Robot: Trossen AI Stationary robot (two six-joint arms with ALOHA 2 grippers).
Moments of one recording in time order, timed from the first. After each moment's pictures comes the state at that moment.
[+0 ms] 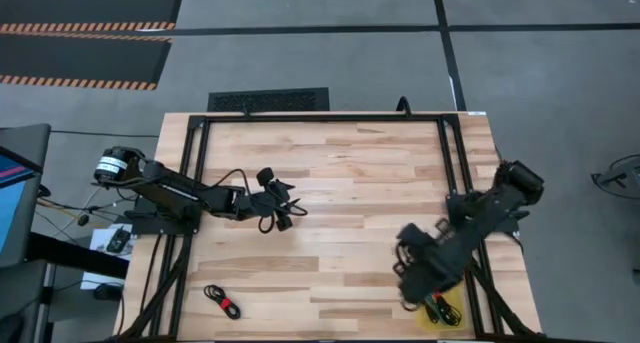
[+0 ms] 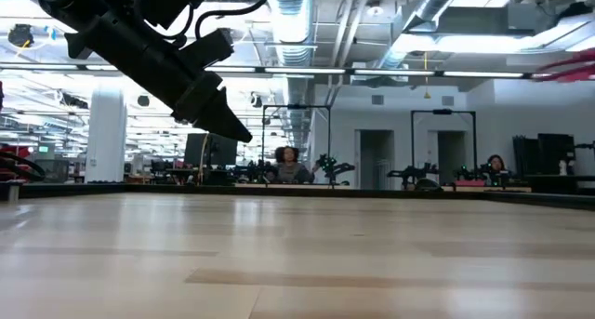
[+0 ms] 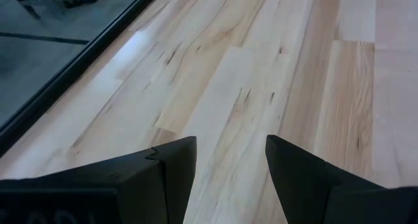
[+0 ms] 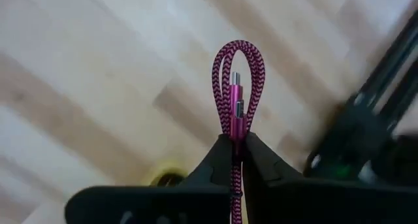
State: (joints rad) left arm -0.13 1.45 0.57 0.24 -0.56 -0.15; right arm 0.73 1.68 1.41 -1.57 0.31 1.58
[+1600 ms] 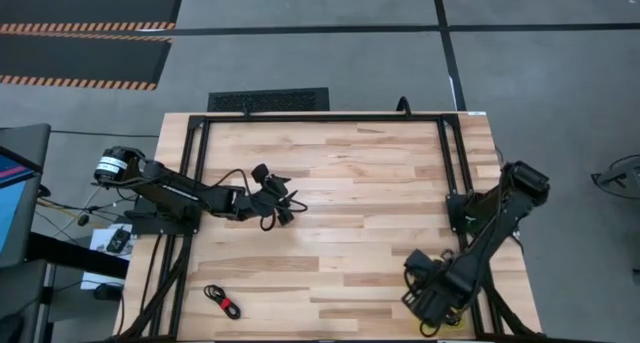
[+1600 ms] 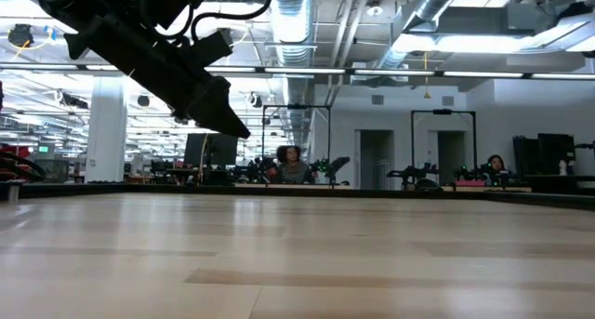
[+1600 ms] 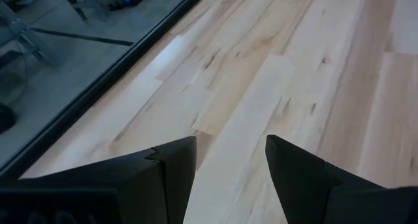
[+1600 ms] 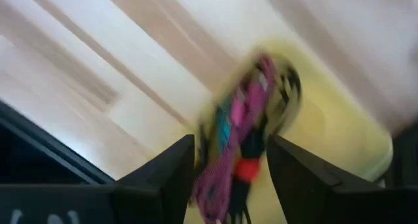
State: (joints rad) left arm -0.13 1.45 0.57 0.24 -0.71 -0.18; right arm 0.87 1.66 1.29 -1.20 0.07 1.69
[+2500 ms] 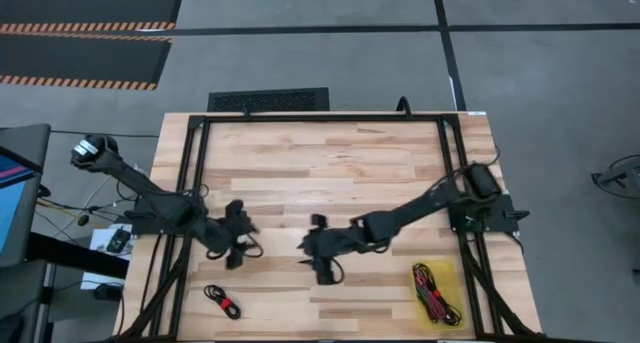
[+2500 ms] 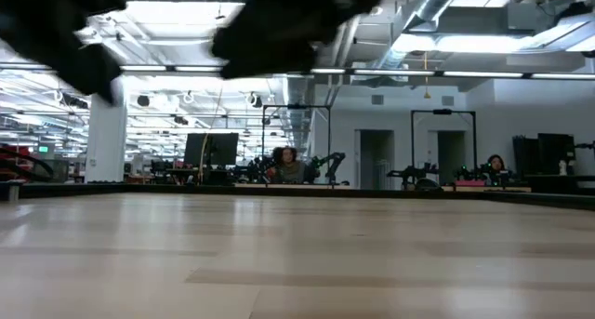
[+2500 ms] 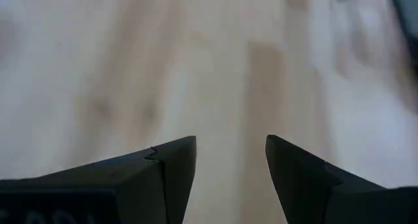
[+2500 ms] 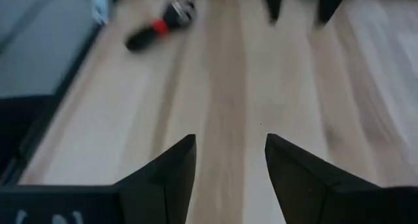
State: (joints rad) left arm -0.56 1.02 0.57 -0.40 -0.36 -0.62; right arm 0.32 1.94 1.35 -0.01 0.13 0.17
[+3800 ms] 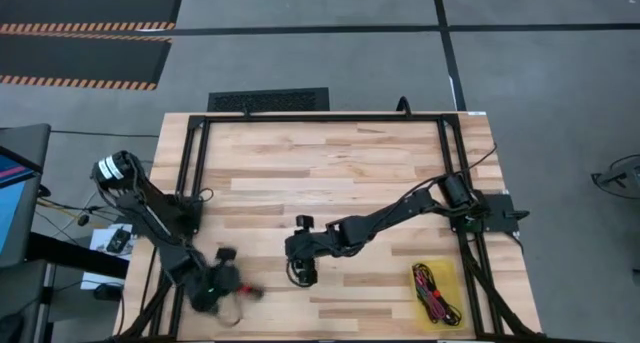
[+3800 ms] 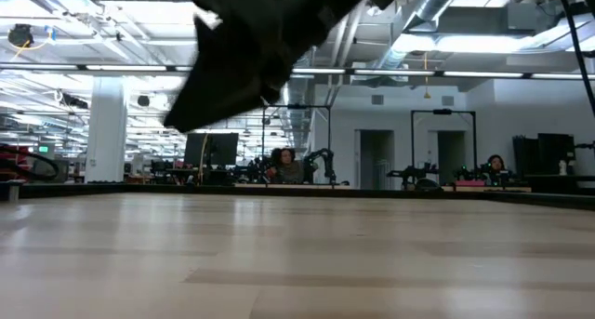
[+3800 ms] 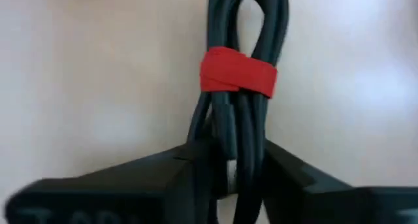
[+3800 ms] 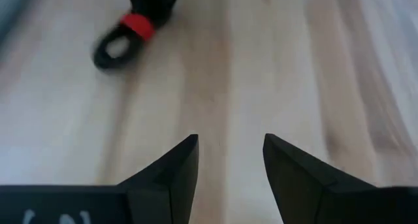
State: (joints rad) left arm -0.99 1.50 0.57 -0.26 -0.28 -0.83; right arm 0.29 2.16 1.60 -0.17 0.18 0.14
